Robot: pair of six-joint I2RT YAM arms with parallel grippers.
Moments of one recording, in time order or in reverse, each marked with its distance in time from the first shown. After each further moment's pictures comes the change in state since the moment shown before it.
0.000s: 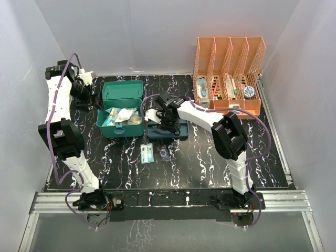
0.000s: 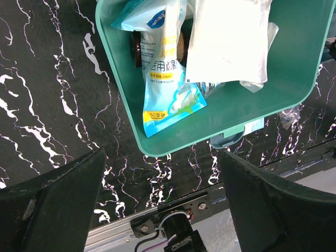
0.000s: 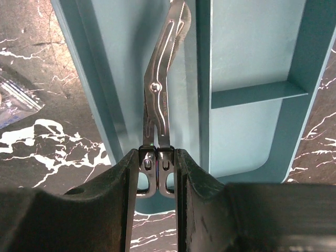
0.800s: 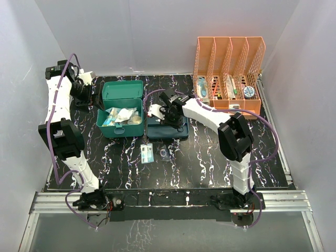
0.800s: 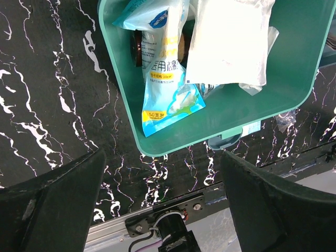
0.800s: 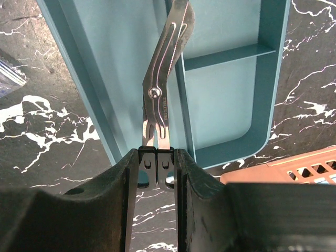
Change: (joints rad) left arm 0.000 0.000 0.000 0.002 -0.009 -0.034; right arm -0.027 -0.069 -0.016 -0.014 0.041 0.018
